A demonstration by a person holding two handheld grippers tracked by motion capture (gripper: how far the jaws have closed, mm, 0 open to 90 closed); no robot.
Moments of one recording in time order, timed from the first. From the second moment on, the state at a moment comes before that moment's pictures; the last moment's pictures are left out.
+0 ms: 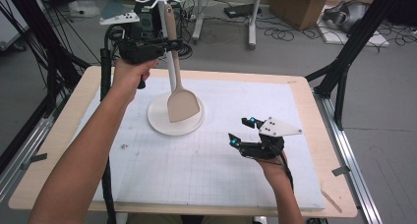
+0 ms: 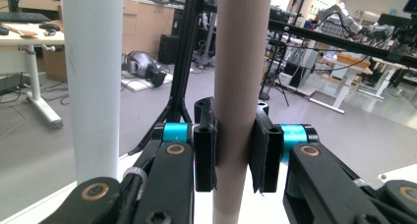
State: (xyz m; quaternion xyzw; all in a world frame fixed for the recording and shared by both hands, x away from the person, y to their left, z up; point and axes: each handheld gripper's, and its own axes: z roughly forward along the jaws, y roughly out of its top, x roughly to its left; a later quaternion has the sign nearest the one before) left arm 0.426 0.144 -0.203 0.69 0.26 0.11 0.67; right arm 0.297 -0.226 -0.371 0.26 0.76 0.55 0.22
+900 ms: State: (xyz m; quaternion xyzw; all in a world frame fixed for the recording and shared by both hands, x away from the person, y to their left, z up) left arm 0.356 0.215 -0.299 0.67 0.21 0.23 0.67; right arm 0.296 -0.239 -0.393 0.29 0.76 0.54 0.22
